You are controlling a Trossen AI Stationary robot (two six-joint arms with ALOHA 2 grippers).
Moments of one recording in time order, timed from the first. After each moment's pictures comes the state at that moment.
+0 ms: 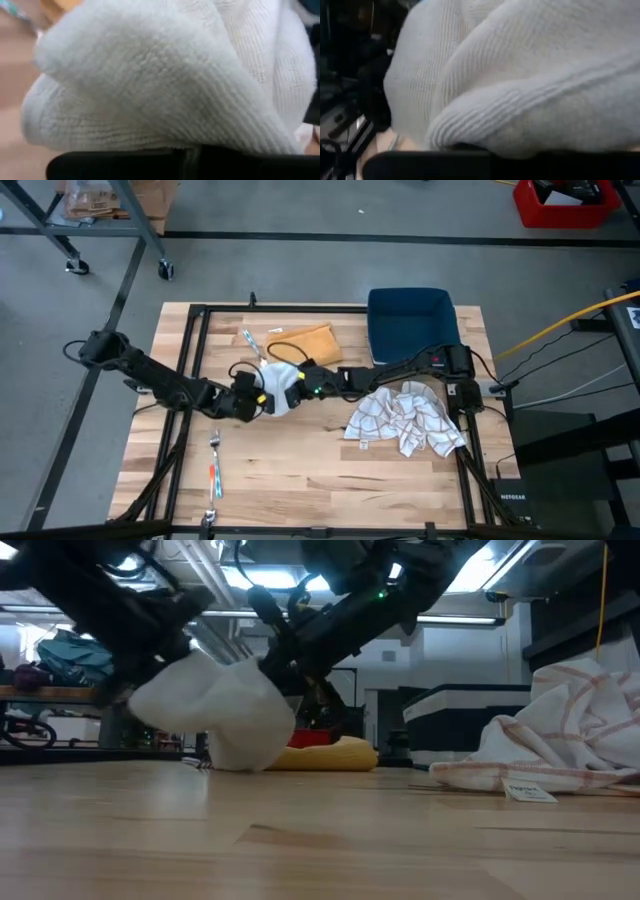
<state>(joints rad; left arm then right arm) -0.30 1.23 0.50 -0.07 -0.75 -1.33 0.01 2.04 1.30 0.22 0.14 0.92</state>
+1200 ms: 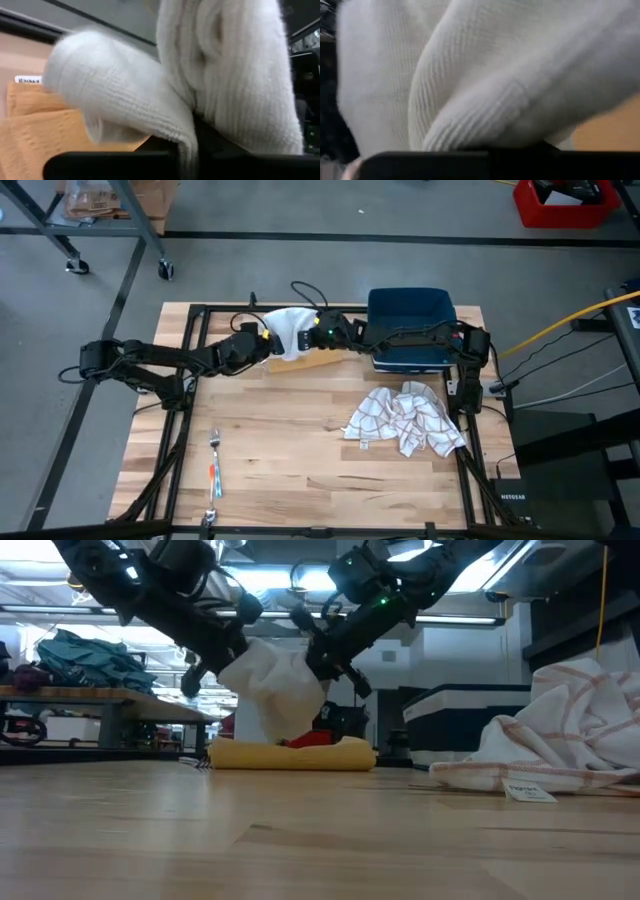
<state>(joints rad) 0.28 1.25 0.51 0.41 -0.47 -0.99 -0.28 1.90 1.32 0.04 0.11 0.88</state>
